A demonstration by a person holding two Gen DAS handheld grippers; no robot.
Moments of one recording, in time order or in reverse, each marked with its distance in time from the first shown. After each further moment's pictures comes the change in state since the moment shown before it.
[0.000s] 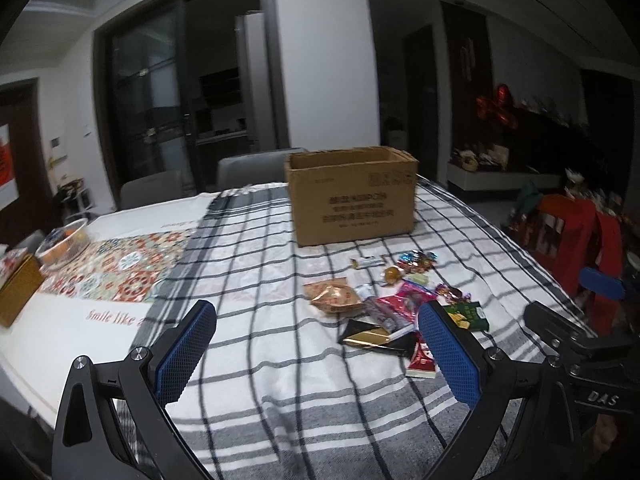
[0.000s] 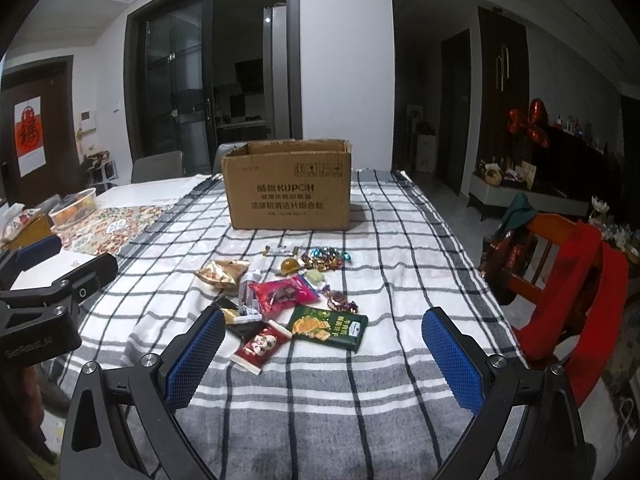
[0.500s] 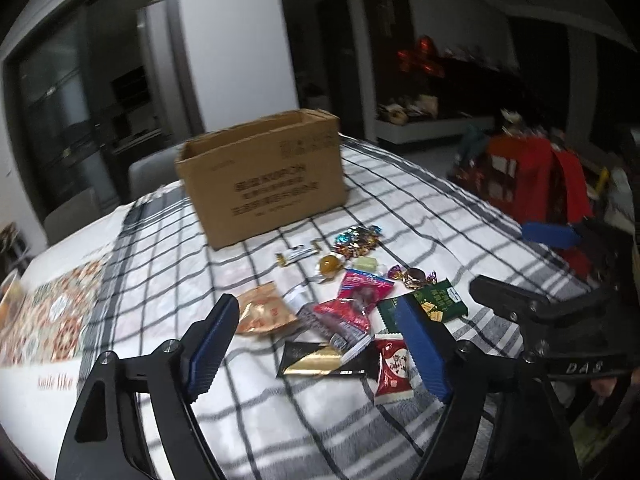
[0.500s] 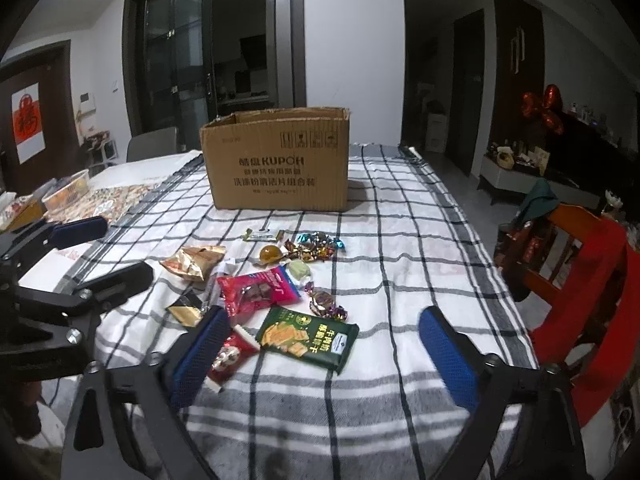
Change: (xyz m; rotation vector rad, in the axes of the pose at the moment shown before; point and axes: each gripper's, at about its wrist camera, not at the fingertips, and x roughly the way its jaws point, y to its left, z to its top) left arm 0.085 -0.044 0.017 0.215 0.112 -0.239; right arm 0.072 -0.025 0.011 -0.022 0.112 0.052
